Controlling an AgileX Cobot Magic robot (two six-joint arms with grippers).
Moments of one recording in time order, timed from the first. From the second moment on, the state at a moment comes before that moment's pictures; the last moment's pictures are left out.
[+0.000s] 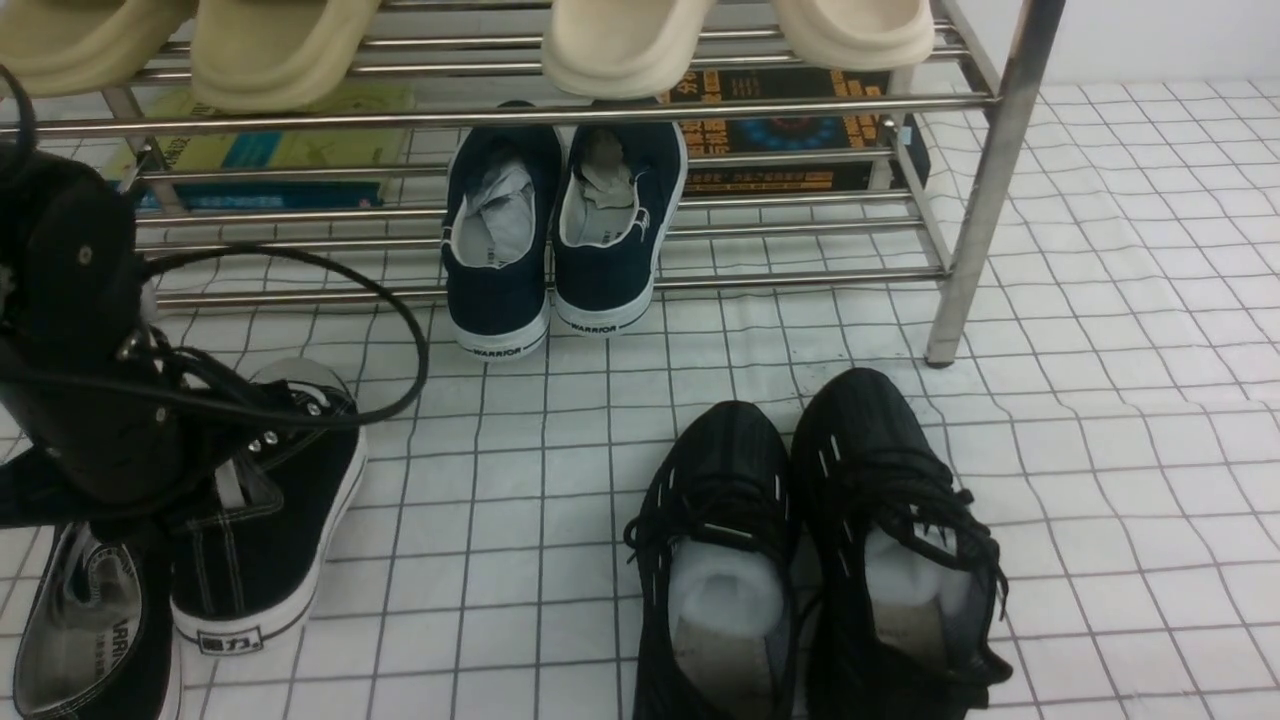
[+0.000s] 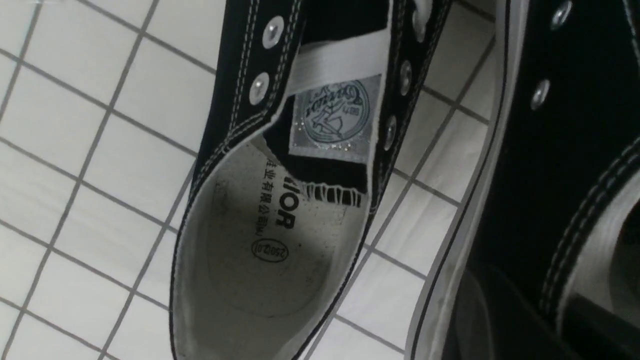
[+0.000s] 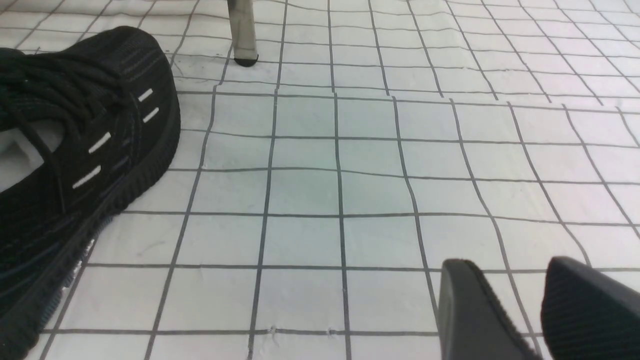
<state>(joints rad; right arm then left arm) 0.01 -0.01 0.01 -0.02 0.39 0.02 -0.21 1.45 -1.00 0.22 1.00 -0.80</state>
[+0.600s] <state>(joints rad) 0.01 -0.01 0.01 -0.02 0.39 0.02 -0.21 1.50 -0.96 0.25 0.98 -0.84</state>
